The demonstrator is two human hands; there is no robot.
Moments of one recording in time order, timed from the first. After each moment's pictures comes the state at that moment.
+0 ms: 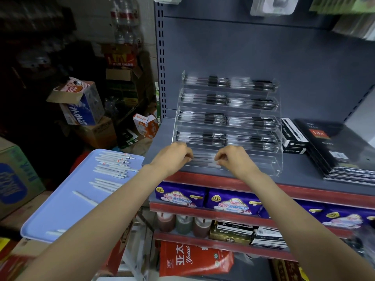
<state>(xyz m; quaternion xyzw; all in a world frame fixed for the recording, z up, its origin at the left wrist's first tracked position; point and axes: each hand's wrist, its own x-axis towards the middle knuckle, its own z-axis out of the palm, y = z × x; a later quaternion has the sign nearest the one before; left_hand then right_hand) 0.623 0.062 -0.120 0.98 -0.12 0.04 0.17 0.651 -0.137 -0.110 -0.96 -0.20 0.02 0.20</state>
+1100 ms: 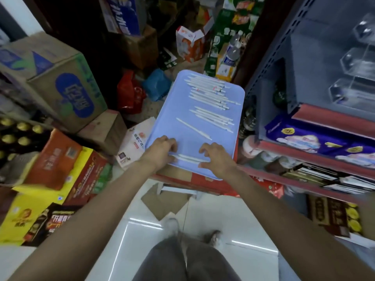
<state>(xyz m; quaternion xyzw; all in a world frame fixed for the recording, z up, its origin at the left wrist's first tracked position) 0.453 0.411 -0.306 0.95 0.07 -0.16 0.27 0.502 0.218 -0.286 -0.92 -0.24 0.28 0.16</state>
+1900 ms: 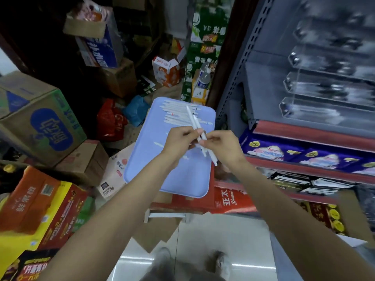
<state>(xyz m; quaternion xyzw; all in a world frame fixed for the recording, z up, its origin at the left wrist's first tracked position) 0.503 0.321 -0.209 0.69 0.15 -0.04 0.71 0.525 0.186 -0.199 -0.90 -0.10 0.10 0.42</state>
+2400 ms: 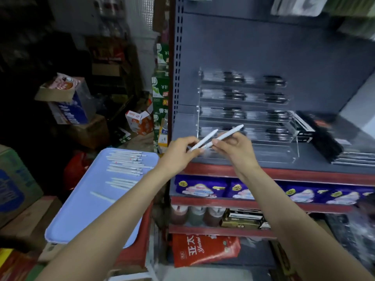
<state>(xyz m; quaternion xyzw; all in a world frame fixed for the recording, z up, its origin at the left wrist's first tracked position) 0.573 0.133 -0.106 0.89 -0.12 0.05 0.44 0.579 -0.030 -0.087 -0.68 -0.03 0.00 0.74</state>
